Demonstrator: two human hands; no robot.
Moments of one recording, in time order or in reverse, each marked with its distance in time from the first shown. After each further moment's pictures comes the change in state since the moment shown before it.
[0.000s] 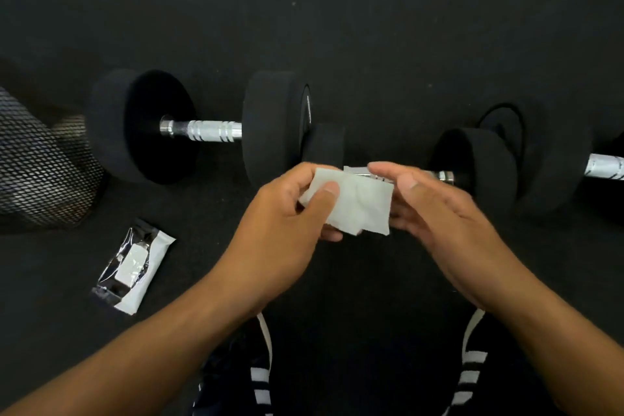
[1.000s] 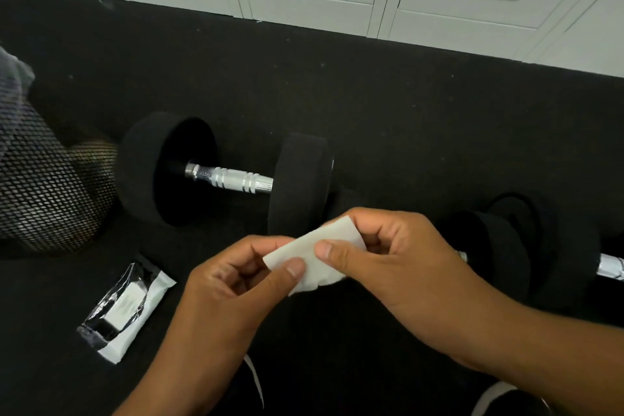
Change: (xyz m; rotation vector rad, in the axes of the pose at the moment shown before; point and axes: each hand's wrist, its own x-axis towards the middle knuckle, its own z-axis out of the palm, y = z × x) left_hand -0.022 -0.005 -0.051 -0.460 0.233 0.033; right_hand 0.039 -0.082 0.052 -0.161 -0.236 0.029
